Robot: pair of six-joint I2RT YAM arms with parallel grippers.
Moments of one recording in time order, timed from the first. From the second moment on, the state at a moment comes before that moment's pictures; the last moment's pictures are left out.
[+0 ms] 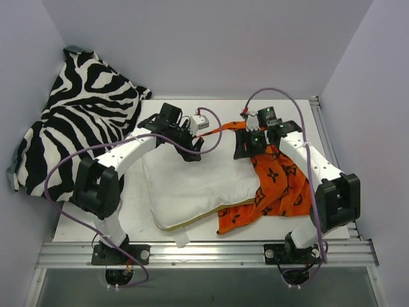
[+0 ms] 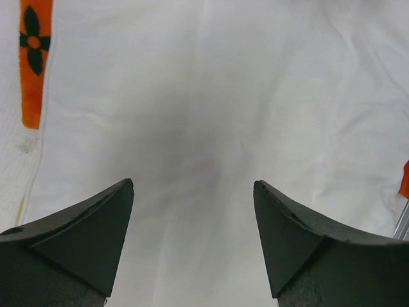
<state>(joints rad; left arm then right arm) -0.48 1.75 1.45 -0.59 0.55 0.33 0.33 1.58 1.21 -0.71 -0.40 0.09</state>
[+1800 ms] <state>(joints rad) -0.44 1.77 1.51 -0.55 0.64 0.45 0.30 1.93 1.29 -0.81 -0.64 0.13</state>
